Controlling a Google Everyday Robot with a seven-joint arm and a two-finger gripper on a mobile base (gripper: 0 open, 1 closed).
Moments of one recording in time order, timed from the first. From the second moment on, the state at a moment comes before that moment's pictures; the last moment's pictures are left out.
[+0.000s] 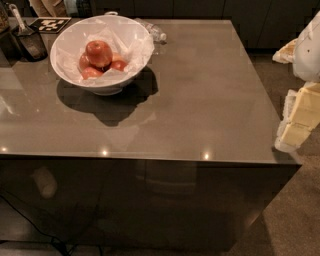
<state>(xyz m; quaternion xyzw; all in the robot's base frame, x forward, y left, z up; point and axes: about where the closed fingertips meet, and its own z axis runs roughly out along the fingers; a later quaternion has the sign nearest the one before) 0.438 -0.217 0.976 -0.60 0.78 -0.03 0.16</state>
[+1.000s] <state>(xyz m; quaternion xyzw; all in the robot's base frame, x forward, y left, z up) 0.457 -0.194 0.974 -0.60 0.78 -0.01 0.15</state>
